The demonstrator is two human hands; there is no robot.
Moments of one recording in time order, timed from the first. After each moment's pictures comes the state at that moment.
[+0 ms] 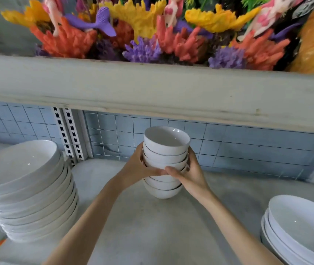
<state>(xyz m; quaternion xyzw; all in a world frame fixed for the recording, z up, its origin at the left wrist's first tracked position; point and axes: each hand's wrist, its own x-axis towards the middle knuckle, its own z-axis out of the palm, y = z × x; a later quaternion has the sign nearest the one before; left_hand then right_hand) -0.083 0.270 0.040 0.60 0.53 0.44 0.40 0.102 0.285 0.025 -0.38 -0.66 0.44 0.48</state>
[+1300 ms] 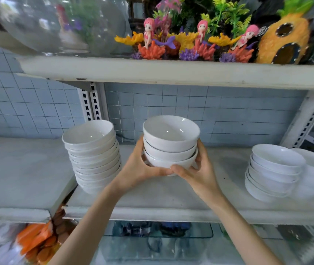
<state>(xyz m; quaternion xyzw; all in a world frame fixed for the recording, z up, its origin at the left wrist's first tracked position) -0.131 0.086 0.075 0.64 0.41 0.50 0.42 0.047 0.086 0.060 -0.32 -0.62 0.41 0.59</state>
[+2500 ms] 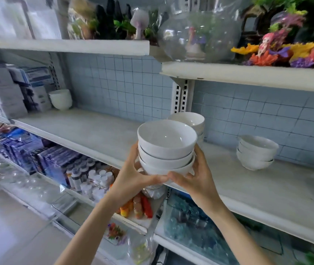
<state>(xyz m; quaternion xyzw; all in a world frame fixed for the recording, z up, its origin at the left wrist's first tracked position) -0.267 -0.104 0.073 0.53 0.52 0.61 0.27 -0.107 -0.023 0.068 -0.18 -0.69 0.53 0.45</state>
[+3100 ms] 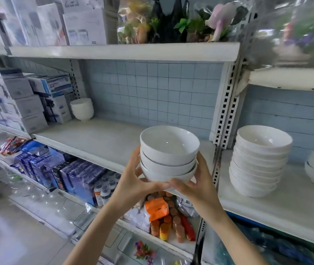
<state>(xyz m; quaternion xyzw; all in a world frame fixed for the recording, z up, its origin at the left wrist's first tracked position) -0.483 -0.112 0.071 0.53 0.53 0.61 0.27 -0.321 -0.036 0.060 -0.20 -0.69 0.52 0.47</state>
